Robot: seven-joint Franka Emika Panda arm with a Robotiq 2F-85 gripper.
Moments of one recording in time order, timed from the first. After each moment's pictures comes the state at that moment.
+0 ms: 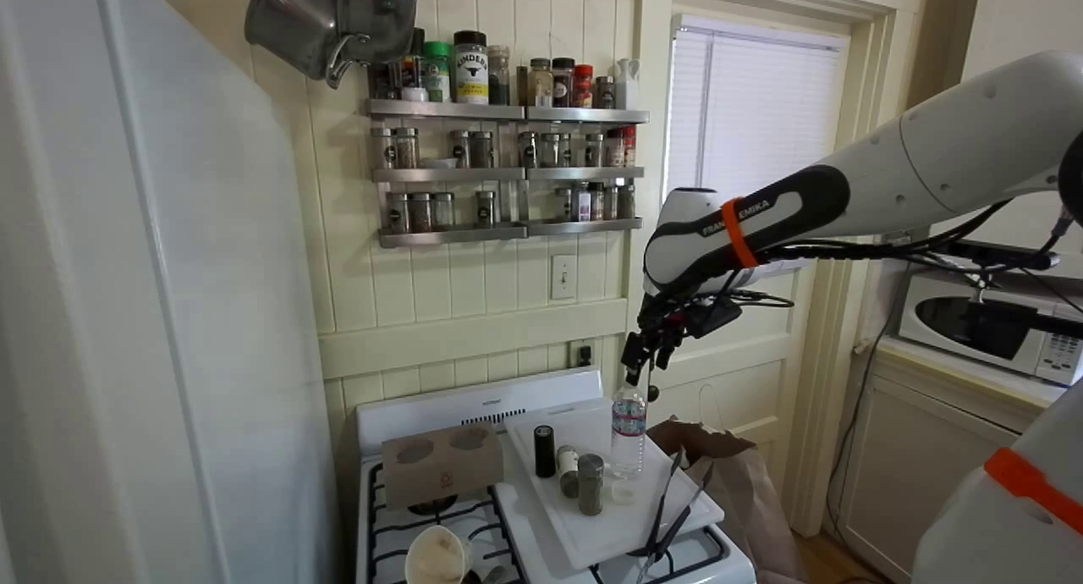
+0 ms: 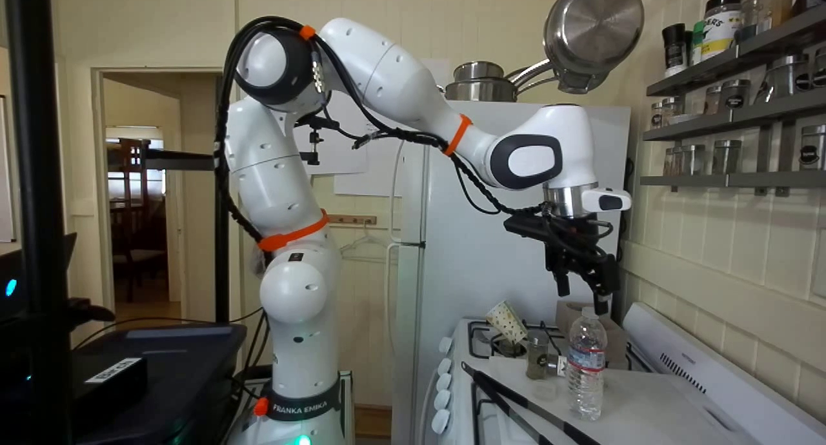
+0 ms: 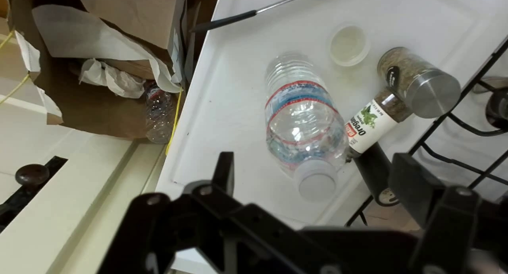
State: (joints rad) arm -0.06 -0.35 -0.15 -2.44 -0.02 2.29 -0.27
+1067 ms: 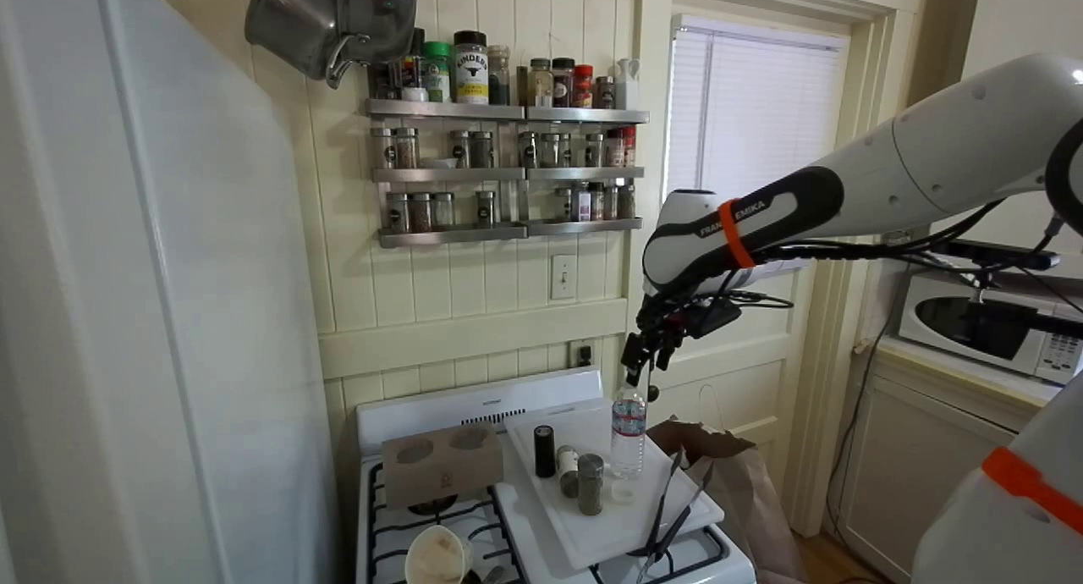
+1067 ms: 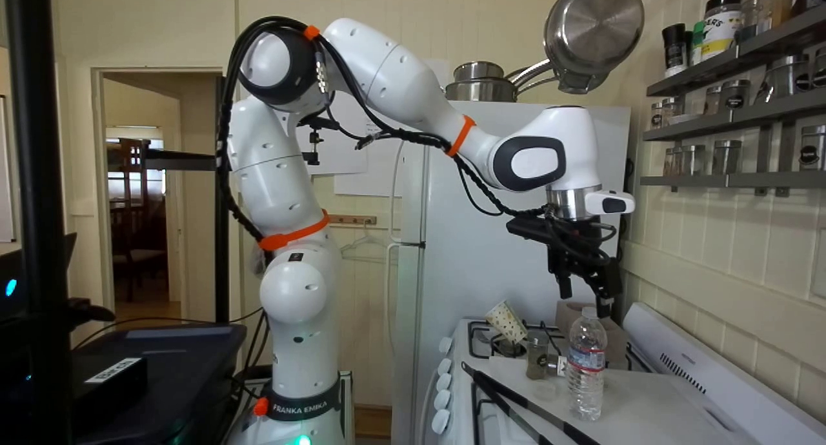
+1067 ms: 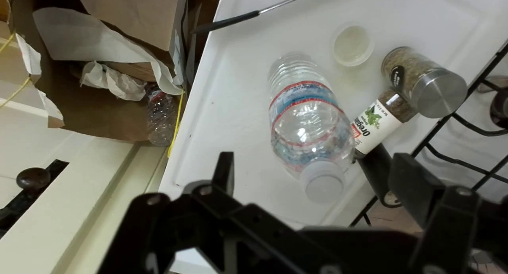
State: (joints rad) arm -0.06 -0.34 -0.16 -2.43 -0.02 2.29 -0.27
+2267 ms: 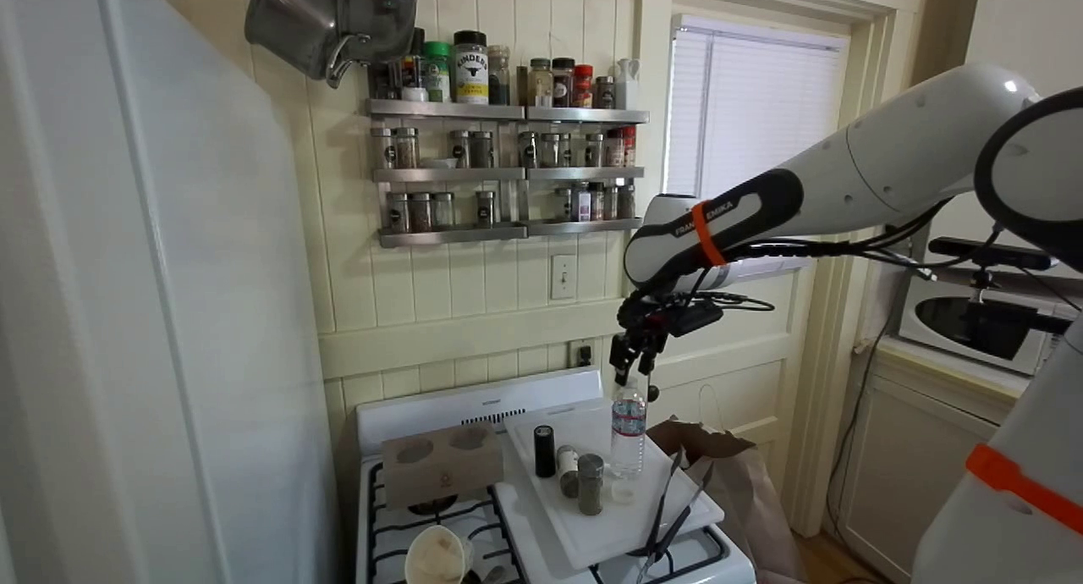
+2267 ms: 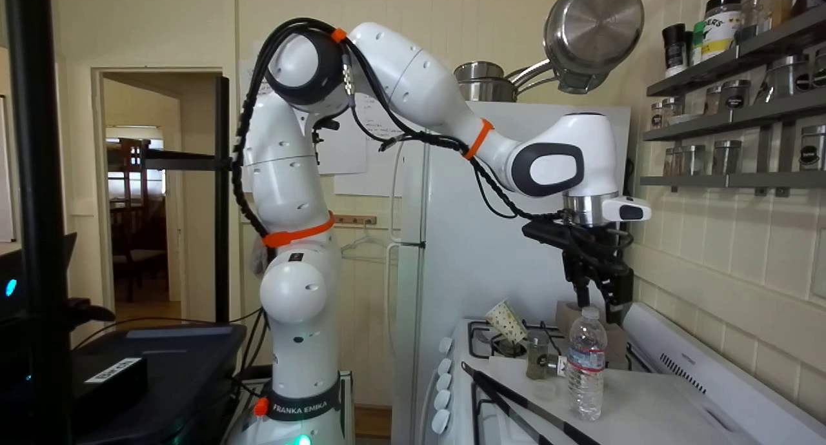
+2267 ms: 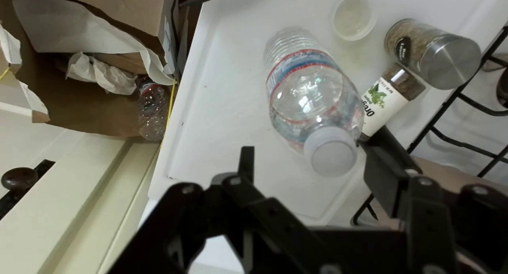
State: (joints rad) arm -0.06 -0.23 -0.15 -2.34 0.02 2.30 -0.28
